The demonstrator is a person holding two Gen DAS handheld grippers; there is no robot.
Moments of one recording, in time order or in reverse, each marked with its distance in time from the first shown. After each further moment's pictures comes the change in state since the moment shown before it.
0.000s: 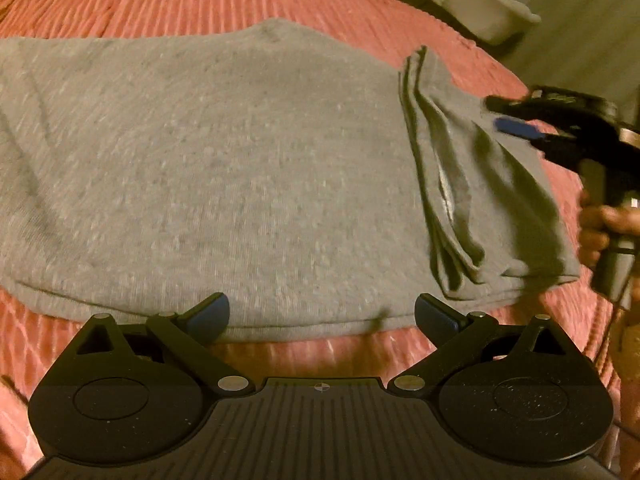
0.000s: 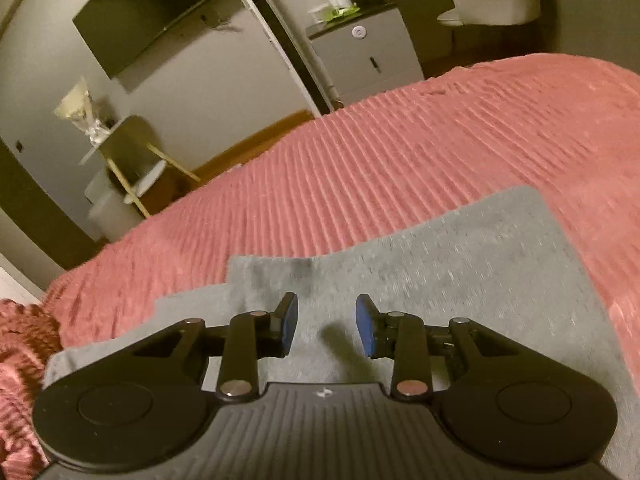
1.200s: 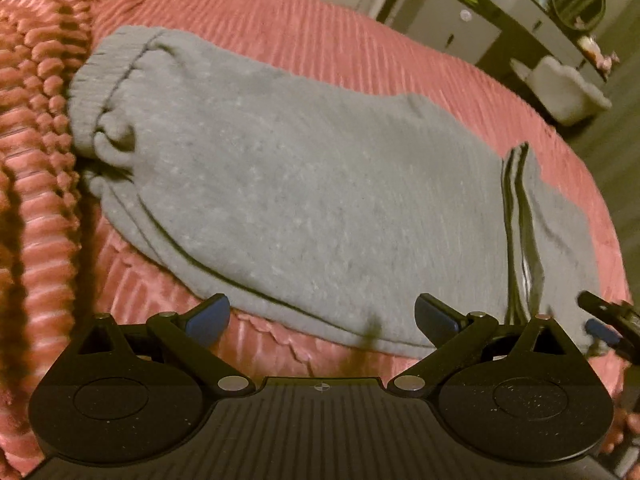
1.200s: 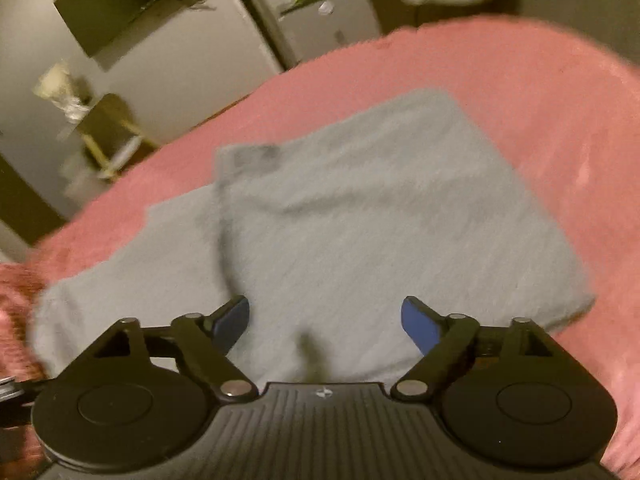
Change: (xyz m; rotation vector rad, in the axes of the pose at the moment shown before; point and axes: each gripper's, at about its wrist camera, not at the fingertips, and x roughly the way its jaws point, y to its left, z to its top) left arm -0.070 0.068 -0.015 -0.210 -0.129 0.164; right arm -0.081 -0.013 -0.094 -0.014 0.024 -0.203
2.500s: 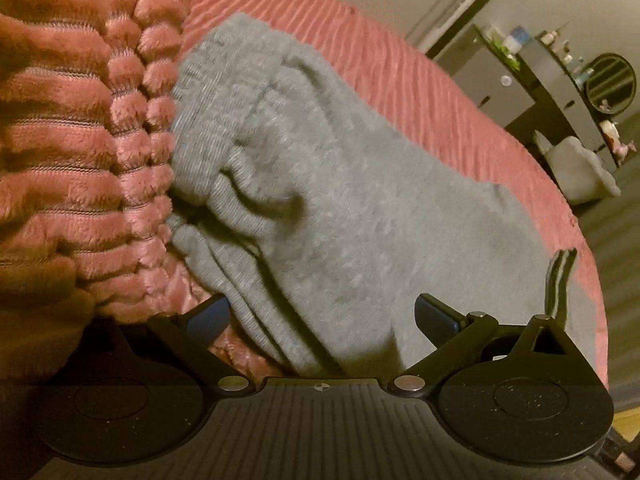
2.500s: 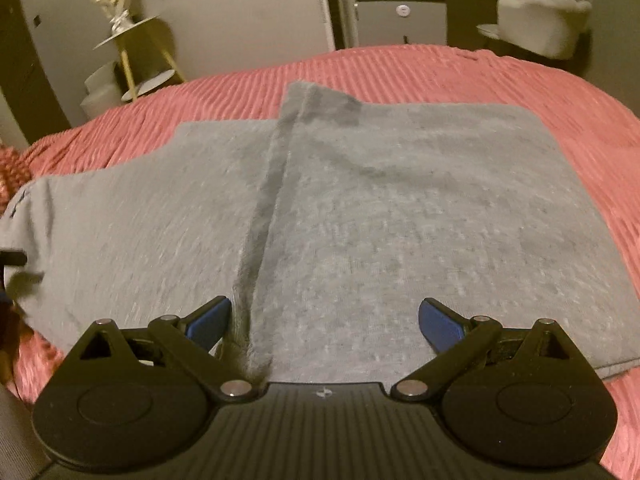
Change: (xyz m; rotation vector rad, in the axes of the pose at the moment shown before) left arm 0.021 0.113 0.034 -0.236 -0.063 -0.074; right arm 0.026 0.044 -0.036 -0.267 0.001 0.071
